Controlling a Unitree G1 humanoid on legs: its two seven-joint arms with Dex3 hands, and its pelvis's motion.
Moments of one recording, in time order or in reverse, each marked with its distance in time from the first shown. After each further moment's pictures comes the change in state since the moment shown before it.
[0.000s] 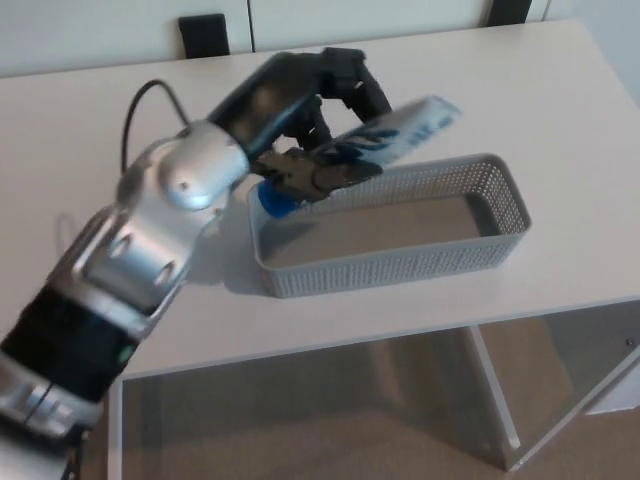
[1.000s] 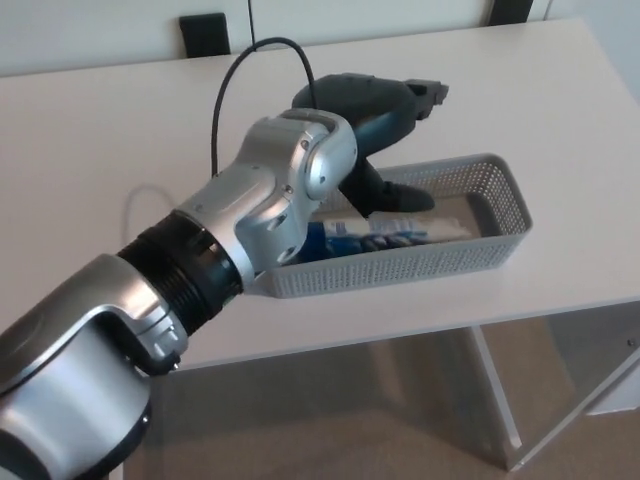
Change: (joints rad) left_arm -0.242 -0.111 -0.293 0.305 0.373 -0.032 -0.063; right_arm 0.028 -0.001 0.017 -0.004 0.000 -0.003 0.001
